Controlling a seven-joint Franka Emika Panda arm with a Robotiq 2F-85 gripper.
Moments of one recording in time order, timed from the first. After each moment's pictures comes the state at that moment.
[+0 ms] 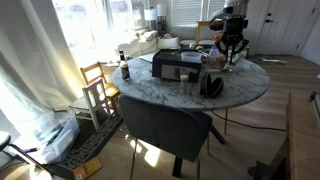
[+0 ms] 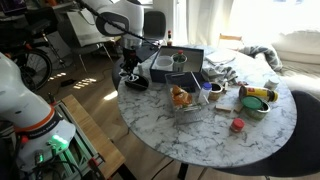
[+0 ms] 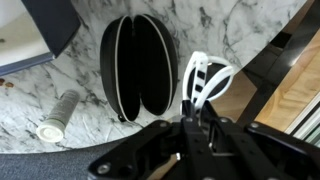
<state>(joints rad) -0.09 -0.08 -0.11 -2.49 0.23 2.23 -2.18</state>
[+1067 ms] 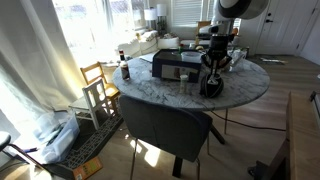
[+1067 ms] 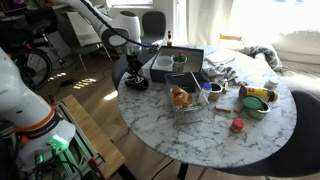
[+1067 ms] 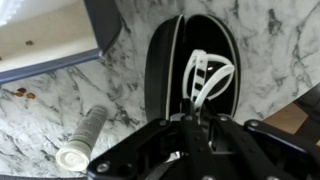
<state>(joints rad) -0.05 0.09 -0.02 -2.49 0.23 2.55 -2.10</state>
